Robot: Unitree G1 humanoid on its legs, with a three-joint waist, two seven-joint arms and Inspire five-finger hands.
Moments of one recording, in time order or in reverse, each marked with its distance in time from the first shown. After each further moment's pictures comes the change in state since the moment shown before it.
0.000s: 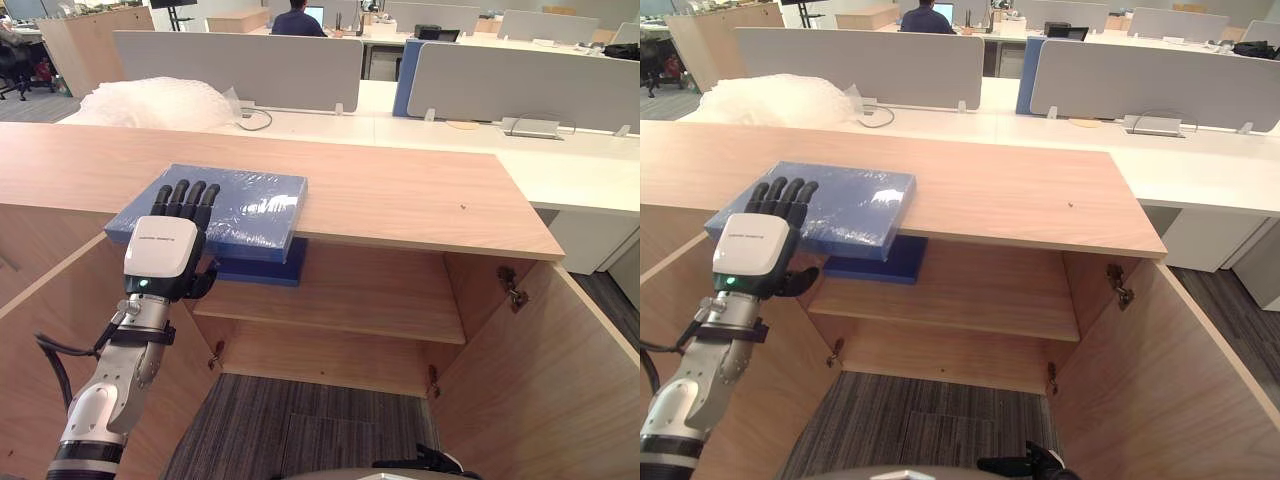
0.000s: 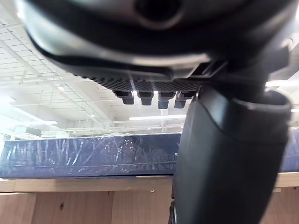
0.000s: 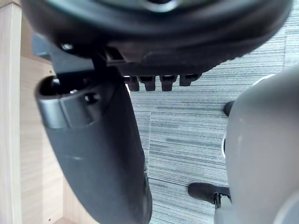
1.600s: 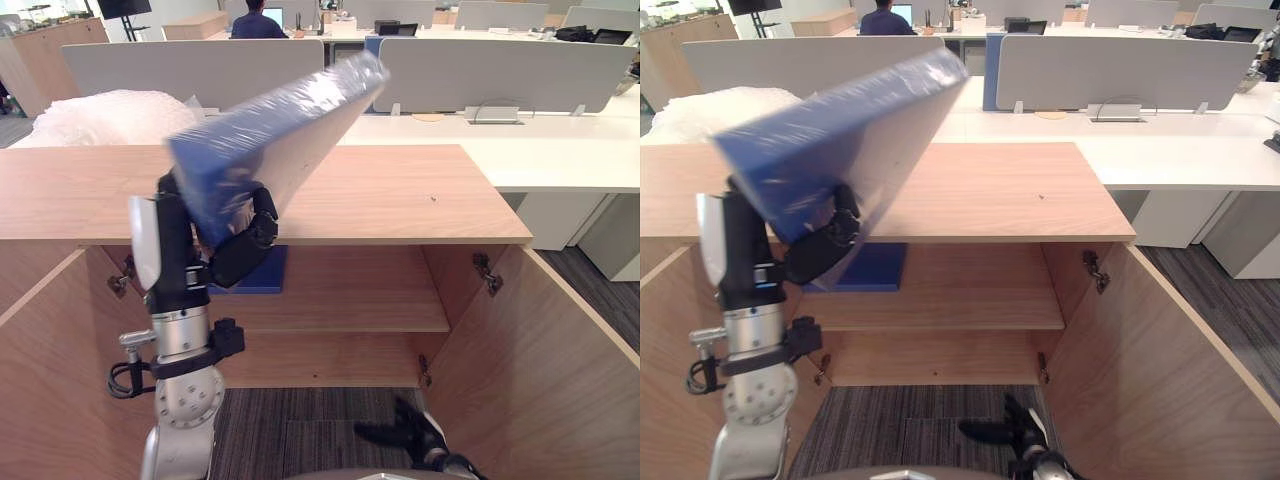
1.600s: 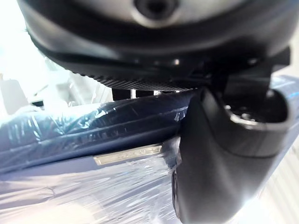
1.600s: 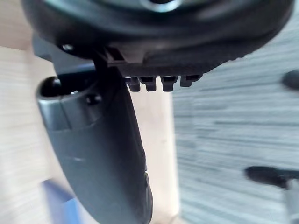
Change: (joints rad) left arm 0.204 -0.521 -0.041 -0.665 -0.822 -0.045 -0.141; right arm 0.231 0.013 0.227 -0.705 0.247 0.008 -0.001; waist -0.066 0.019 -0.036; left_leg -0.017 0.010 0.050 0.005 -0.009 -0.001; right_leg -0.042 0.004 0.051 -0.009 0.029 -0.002
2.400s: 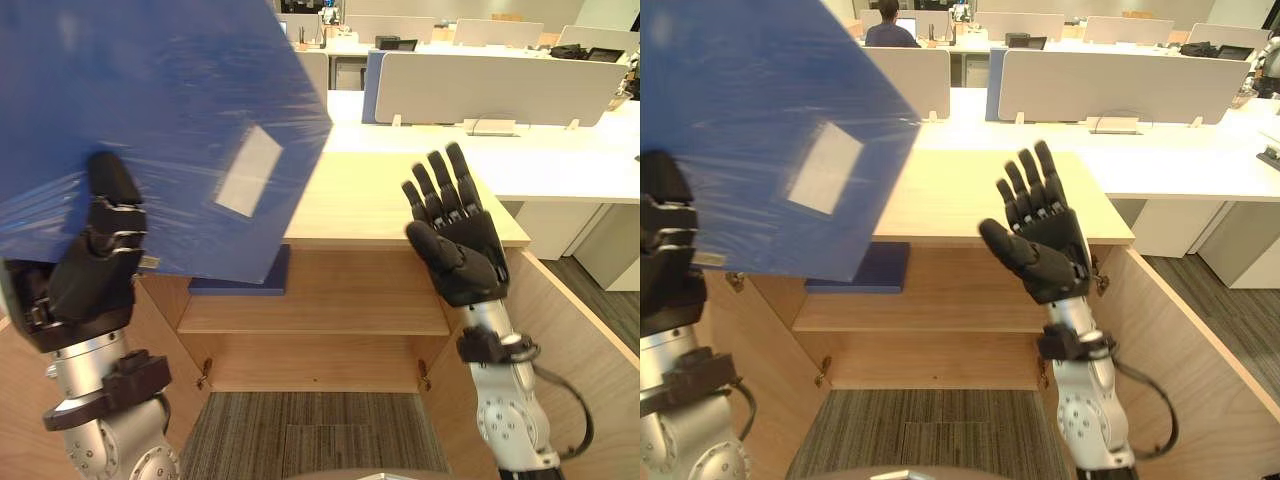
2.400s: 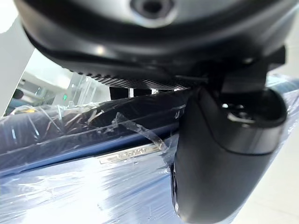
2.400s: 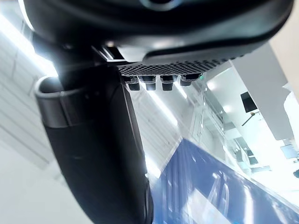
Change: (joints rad) left arm 0.072 -0.025 0.158 -0.134 -0.724 -0.079 -0.241; right arm -0.251 -0.171 -0.030 -0.881 0.556 -0.160 0.202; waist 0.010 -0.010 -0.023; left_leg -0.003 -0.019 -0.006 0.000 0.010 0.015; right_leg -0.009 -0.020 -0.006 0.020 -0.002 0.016
